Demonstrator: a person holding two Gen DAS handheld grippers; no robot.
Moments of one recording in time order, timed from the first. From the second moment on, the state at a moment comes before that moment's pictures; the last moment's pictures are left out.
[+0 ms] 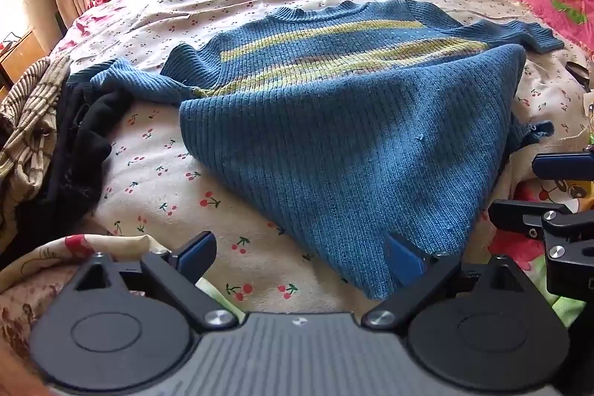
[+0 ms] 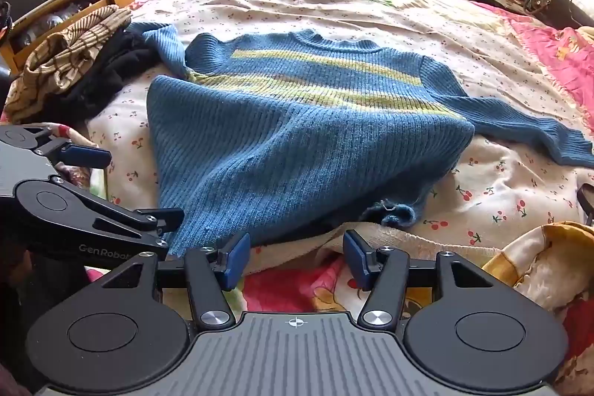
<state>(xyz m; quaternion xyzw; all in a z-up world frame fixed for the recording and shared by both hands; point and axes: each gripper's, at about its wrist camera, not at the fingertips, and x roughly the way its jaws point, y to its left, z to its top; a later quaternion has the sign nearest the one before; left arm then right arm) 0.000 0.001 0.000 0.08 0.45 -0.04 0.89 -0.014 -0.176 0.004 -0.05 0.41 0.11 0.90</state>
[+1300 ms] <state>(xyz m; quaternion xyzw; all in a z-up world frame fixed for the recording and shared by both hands) -0.001 -0.004 -0.003 0.08 0.45 -0.04 0.89 -0.011 -0.177 -0.005 -0.04 0.42 0.07 0.90</state>
